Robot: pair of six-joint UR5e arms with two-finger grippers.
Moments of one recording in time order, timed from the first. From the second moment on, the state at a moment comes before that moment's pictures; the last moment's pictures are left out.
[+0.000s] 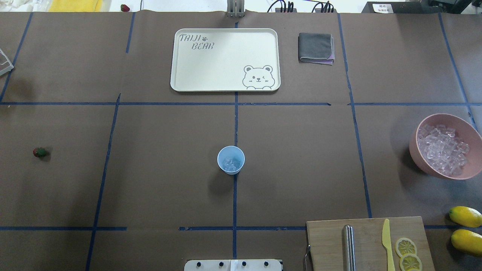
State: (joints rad) left arm -1.57 -1.48 -1.77 -1.65 -2.41 0.13; right arm 1.59 -1.66 1.84 -1.74 2.31 -0.25
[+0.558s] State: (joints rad) left arm -1.56 -1.49 -1.77 -1.66 -2.47 0.06; right arm 1.64 -1.76 1.82 -1.68 2.32 -0.20
